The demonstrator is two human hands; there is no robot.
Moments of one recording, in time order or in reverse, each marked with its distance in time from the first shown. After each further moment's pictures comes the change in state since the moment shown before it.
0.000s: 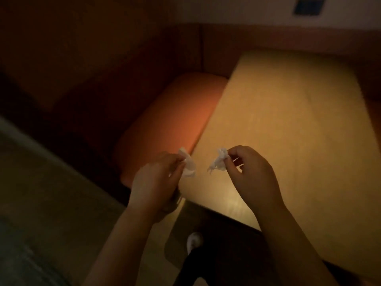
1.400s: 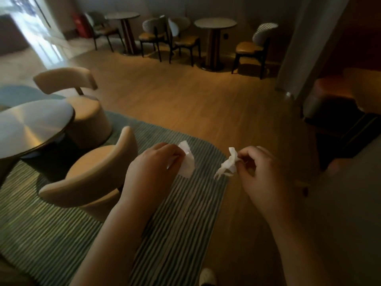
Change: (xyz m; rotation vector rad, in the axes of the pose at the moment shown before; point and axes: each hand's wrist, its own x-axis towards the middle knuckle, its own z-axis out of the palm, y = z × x) left_hand -0.318 -0.758 -0.564 0.409 0.688 -1.335; right_hand -0.031 -0.859 0.784 0.387 -0.933 -1.161
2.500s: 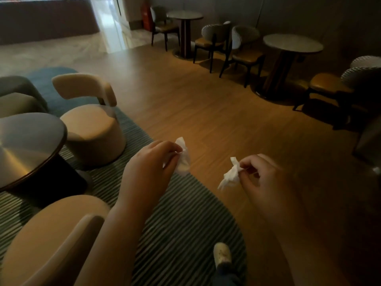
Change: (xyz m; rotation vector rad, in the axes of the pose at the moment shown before) left_hand 0.630 -0.157 0.109 0.011 0.320 -0.237; right_hand 0.685 0.142 0.189 0.039 -0.272 -0.300
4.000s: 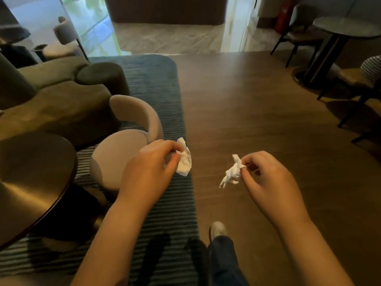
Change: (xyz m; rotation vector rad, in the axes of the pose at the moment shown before) left_hand 0.723 -0.428 0.116 0.191 0.235 -0.593; right_hand 0.931 0.026 0.383 0.223 -0.417 -0.522
